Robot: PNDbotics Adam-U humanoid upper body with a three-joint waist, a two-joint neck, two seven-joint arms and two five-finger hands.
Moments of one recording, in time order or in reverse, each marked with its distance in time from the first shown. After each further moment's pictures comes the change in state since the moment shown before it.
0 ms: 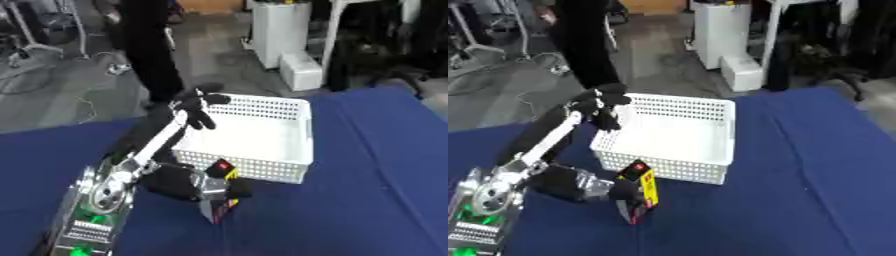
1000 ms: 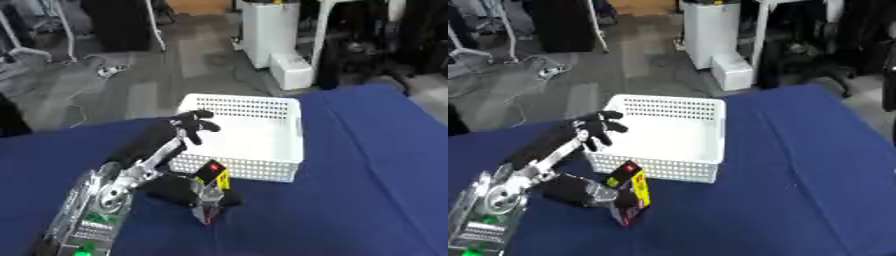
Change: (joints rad) left arm -0.026 0.008 -0.009 0.086 -0.176 0.016 -0.119; right arm 0.014 0.000 -0.003 0.000 0.057 0.009 0.009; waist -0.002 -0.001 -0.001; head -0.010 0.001
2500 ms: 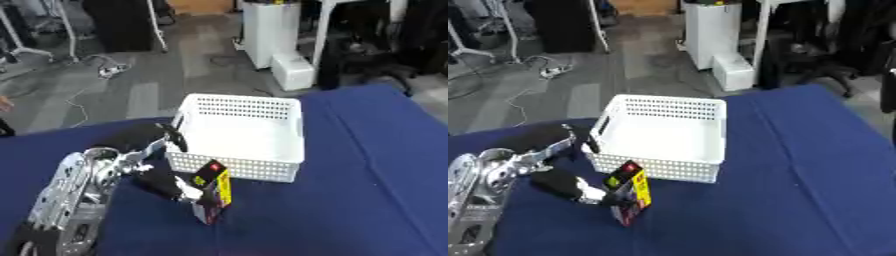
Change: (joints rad) left arm -0.058 0.023 0.067 0.019 -0.316 0.028 -0.381; right arm 0.004 0.000 0.001 0.000 0.009 0.006 0.006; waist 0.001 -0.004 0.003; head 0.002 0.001
